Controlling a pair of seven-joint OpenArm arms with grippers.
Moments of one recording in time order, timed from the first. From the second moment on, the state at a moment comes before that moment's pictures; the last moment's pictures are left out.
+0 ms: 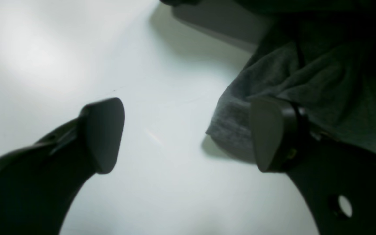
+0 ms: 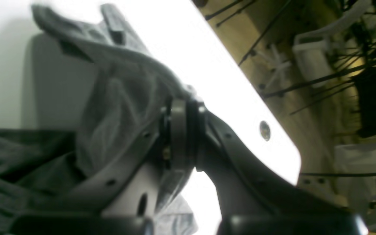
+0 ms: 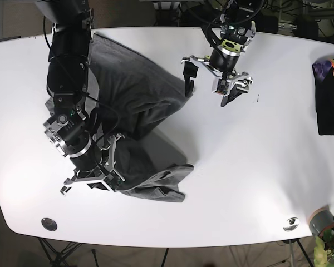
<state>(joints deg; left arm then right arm) 28.4 -3.4 9.7 108.7 0.4 -2.7 15.6 17.1 7.5 -1.8 111.9 -9.0 40.4 -51.7</state>
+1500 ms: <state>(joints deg) 8.5 -6.8 9.1 96.6 0.1 -6.7 32.3 30.7 7.6 12.3 97.4 -9.6 40.4 -52.4</state>
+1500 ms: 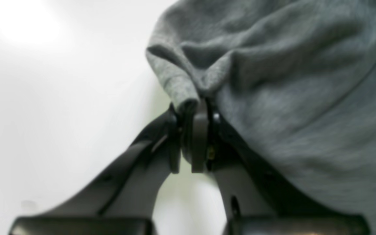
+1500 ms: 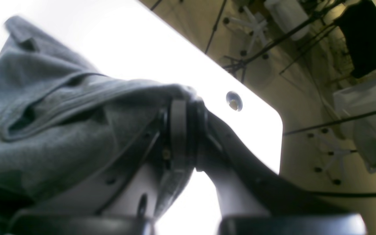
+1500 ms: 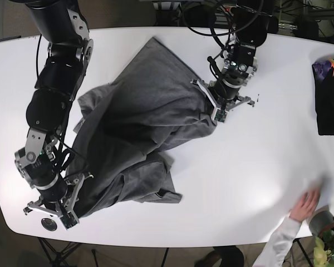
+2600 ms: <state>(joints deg) -36.6 -17.4 -14.4 103.6 -0.1 -26.9 60.6 61.1 20.0 12.9 77.2 -9.0 40.3 -51.7</state>
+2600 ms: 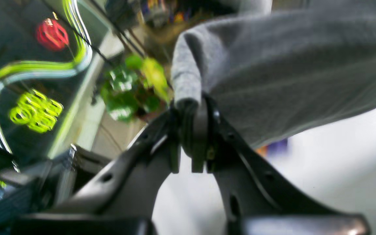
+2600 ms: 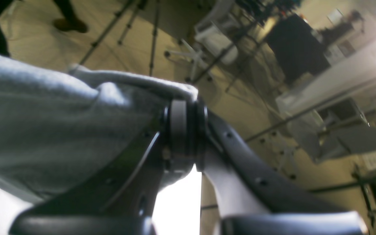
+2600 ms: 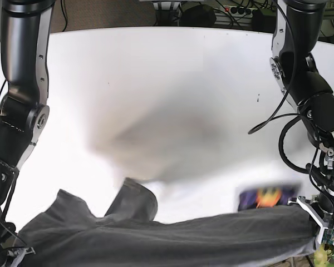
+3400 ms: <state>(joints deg) -7.6 -14.3 -24.3 105.8 0.1 -34.4 54.8 15.5 8.1 32.4 98.9 -9.0 40.3 -55.8</state>
